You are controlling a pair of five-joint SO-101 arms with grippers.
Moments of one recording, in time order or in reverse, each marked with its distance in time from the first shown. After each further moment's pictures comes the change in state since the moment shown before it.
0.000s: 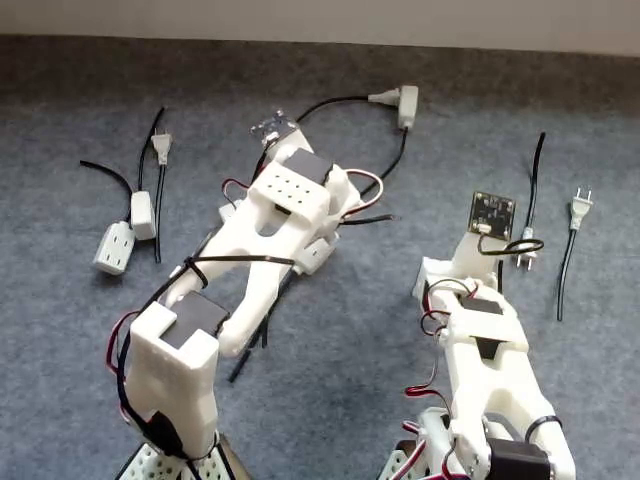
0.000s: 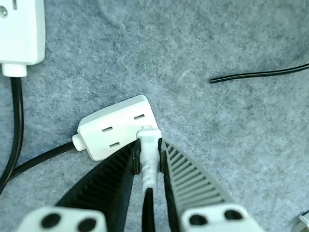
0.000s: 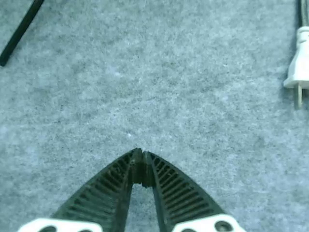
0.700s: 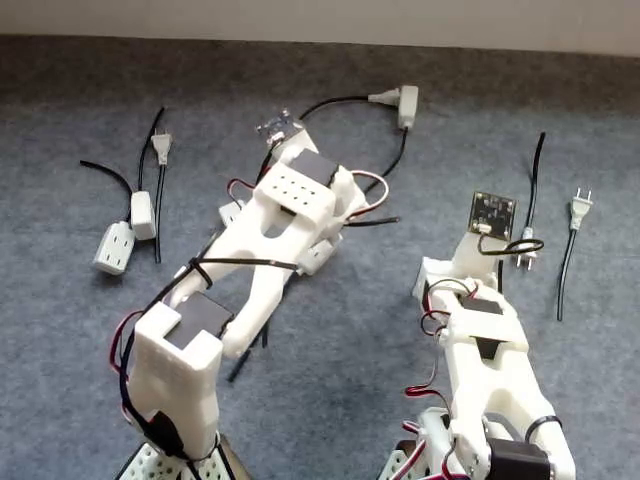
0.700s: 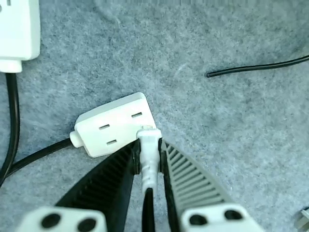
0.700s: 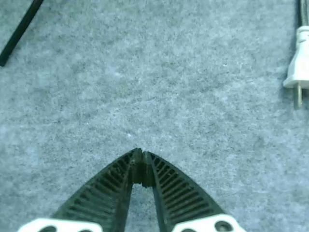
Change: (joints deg) left arm 2.5 0.1 -1.8 0.9 -0.1; right arm 0.0 0.0 0.0 0.0 0.0
